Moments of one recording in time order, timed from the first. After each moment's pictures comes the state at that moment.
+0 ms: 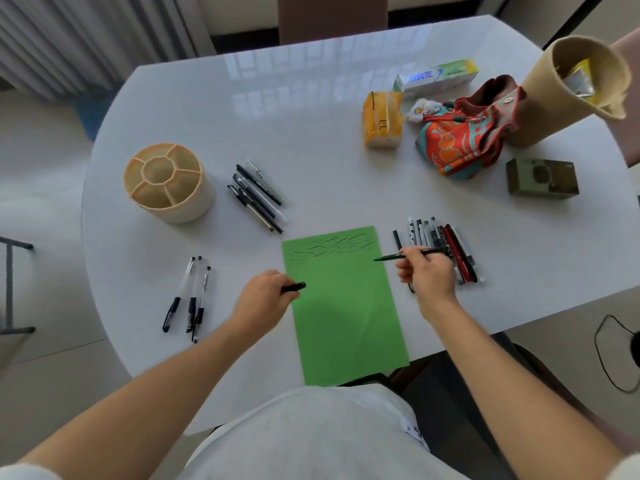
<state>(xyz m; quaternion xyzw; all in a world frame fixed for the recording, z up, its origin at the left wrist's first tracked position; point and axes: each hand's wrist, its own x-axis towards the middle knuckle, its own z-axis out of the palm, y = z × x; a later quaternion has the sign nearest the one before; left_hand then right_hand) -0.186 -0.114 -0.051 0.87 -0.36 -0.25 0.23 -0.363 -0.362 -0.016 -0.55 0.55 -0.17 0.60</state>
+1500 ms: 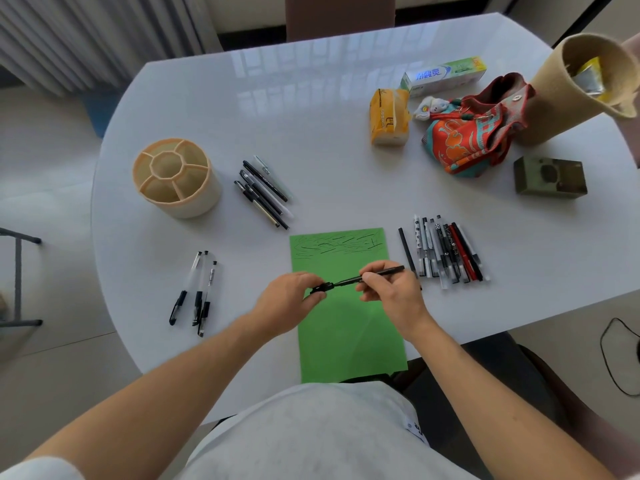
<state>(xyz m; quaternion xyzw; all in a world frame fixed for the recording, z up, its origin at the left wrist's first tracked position) -0.205 -0.128 -0.038 0.82 -0.45 -0.28 0.24 -0.356 -0.299 -0.011 -0.60 0.40 -0.08 0.69</state>
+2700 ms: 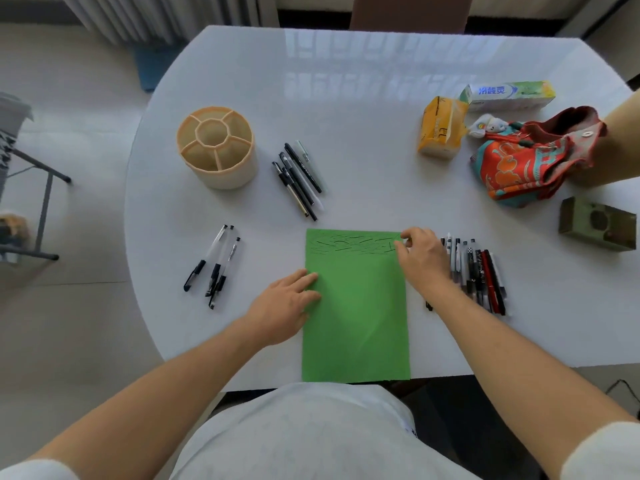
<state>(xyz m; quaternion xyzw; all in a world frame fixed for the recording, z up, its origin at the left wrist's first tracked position) -0.212 -0.076 -0.079 0.83 -0.48 -0.27 0.09 -0.287 -0.381 -0.053 -0.92 0.33 0.04 0.22</state>
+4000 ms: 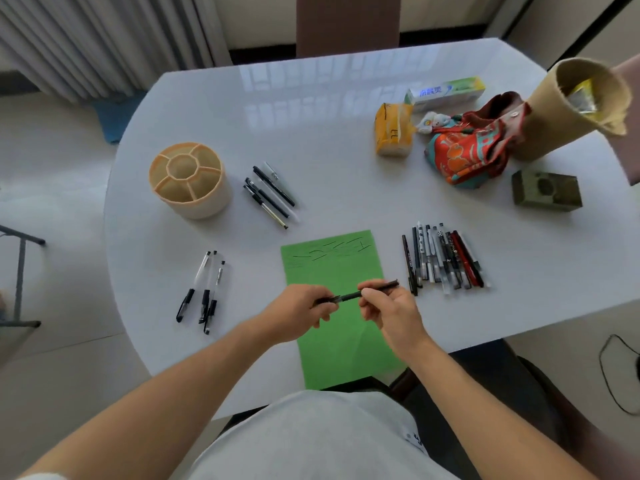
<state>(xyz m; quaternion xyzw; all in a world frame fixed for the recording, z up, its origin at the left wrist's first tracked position) -0.215 -0.119 -0.019 0.76 -0.42 -0.42 0.27 -0.368 -0.268 -0.002 -0.51 0.42 -0.06 0.75</state>
